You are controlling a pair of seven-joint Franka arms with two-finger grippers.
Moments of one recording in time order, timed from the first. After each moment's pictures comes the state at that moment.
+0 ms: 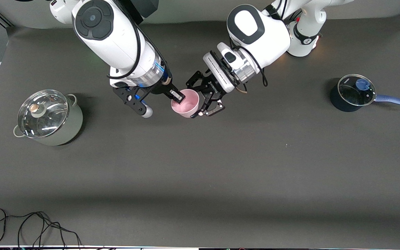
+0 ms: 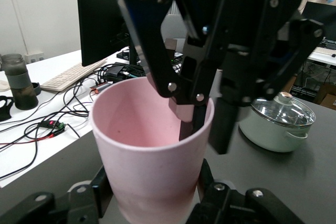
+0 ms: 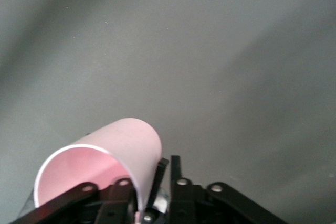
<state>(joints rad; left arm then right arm) 0.10 0.38 -1.10 -1.81 -1.49 3.20 1.71 0.64 0.46 -0.06 -1.05 0.26 1.57 1.36</state>
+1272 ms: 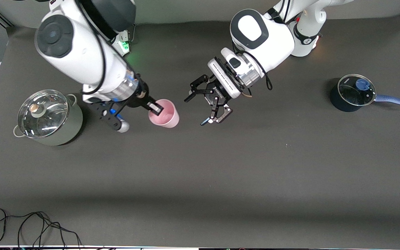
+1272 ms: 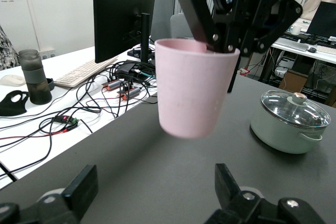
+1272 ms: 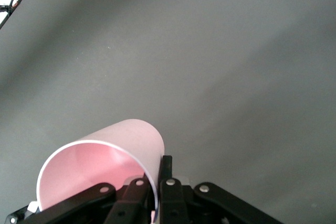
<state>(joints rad) 0.11 0.39 -1.08 -1.80 -1.49 3.20 1.71 0.54 0.45 -0.07 -1.05 0.26 1.54 1.16</state>
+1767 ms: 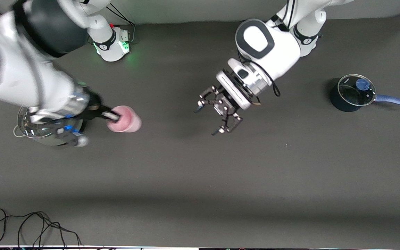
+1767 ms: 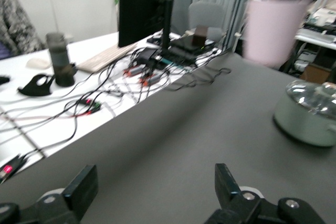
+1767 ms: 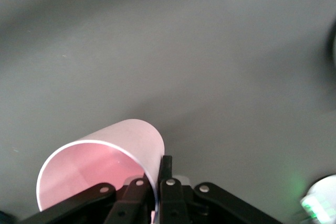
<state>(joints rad) 0.13 0.41 -1.01 -1.83 -1.49 3.20 1.71 0.40 0.42 -0.18 -1.07 0.25 1.36 0.69</state>
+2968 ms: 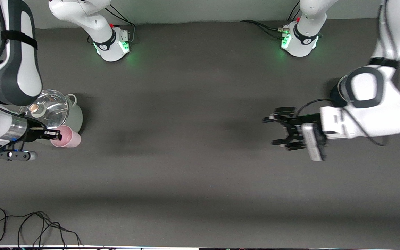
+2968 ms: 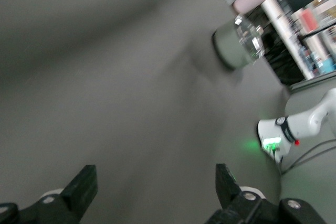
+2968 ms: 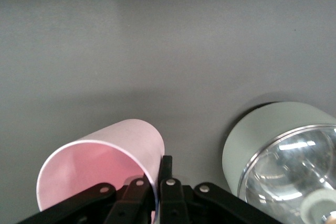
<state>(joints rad) 0.70 0.45 -0.99 -1.70 -0.52 1.96 0.69 0.39 0.27 -0.47 -1.70 0.14 1.83 0.00</state>
